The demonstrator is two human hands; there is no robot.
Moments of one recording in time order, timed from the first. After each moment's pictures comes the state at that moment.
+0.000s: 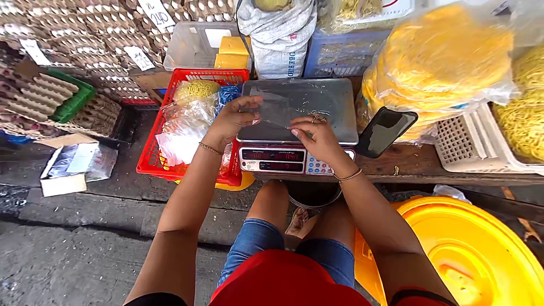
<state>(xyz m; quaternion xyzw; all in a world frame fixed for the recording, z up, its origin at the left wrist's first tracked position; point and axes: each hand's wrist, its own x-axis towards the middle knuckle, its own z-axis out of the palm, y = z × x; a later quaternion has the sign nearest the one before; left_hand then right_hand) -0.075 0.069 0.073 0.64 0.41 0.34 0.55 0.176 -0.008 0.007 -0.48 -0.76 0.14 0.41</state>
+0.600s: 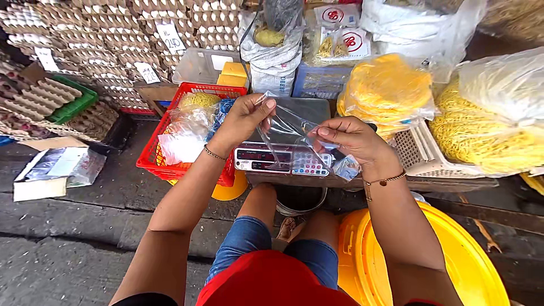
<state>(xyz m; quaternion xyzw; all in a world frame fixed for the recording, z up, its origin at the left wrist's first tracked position) -0.050 -0.015 0.132 0.75 0.20 0.43 0.46 0.221 -0.098 0.114 -0.31 -0.67 0.50 0.46</state>
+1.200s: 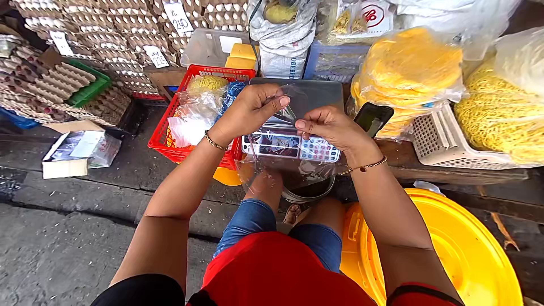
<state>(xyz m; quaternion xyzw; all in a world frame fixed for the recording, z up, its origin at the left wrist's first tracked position) -0.062 -0.034 0.133 0.87 0.20 0.37 0.27 0.179 -0.079 0.090 -0.32 -0.73 0.44 0.42</state>
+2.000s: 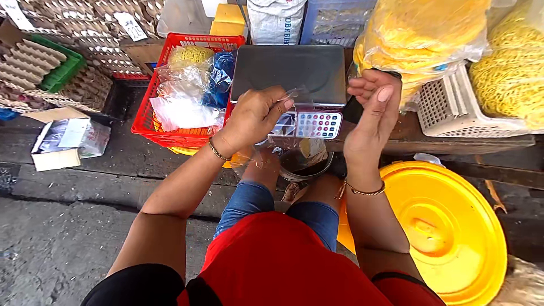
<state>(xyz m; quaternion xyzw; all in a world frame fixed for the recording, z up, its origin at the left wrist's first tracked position) -0.041 -0.073 0.094 0.89 0.28 0.32 0.16 0.171 -0.159 0.067 -0.47 -0.58 0.10 0.66</state>
